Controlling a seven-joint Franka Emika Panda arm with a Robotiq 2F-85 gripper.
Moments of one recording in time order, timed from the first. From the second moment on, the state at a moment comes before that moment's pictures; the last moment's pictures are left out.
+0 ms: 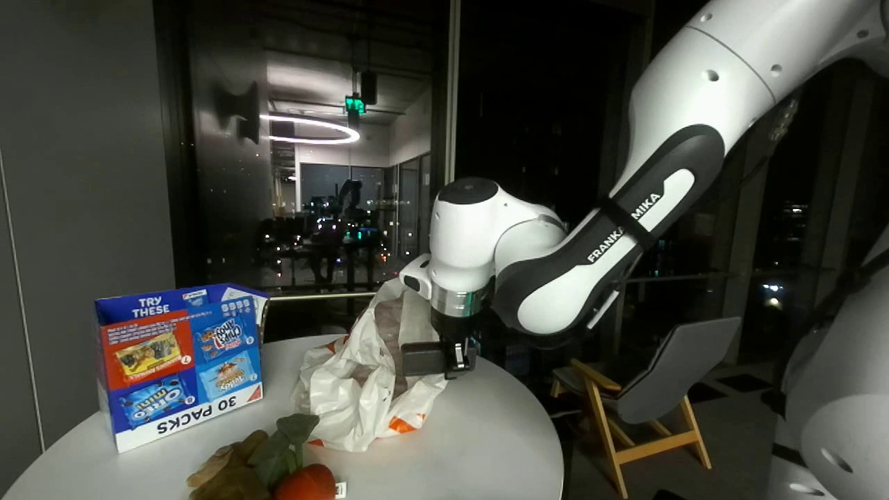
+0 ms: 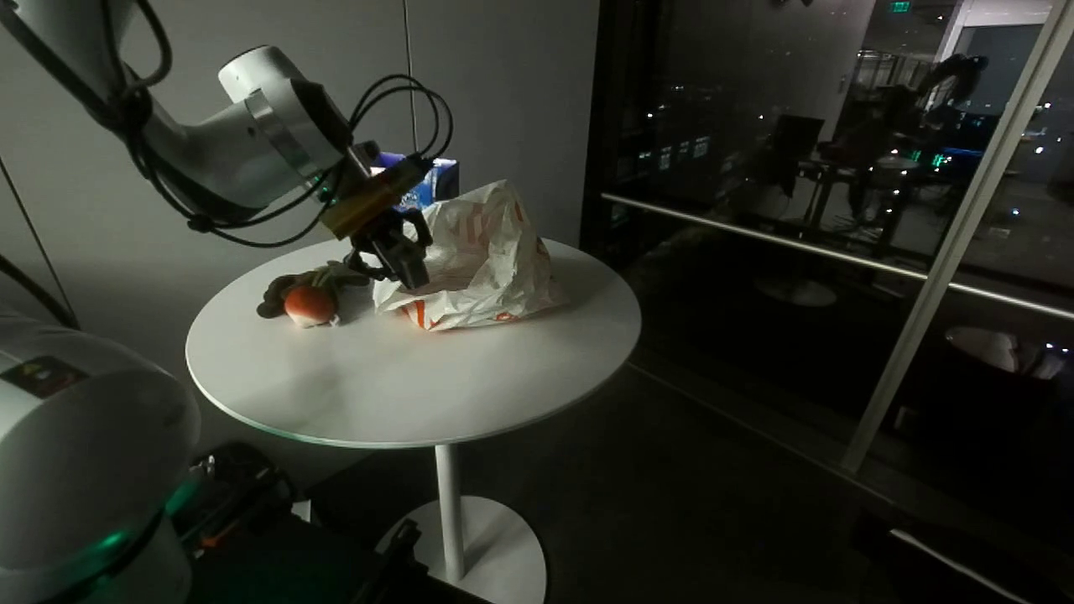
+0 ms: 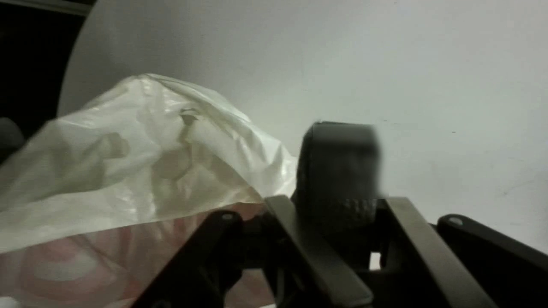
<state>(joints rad) 0.09 -0.29 0.16 -2.64 -0.73 2.58 -0.23</state>
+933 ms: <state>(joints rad) 0.03 0.18 0.11 -2.12 -0.74 2.42 -0.08</state>
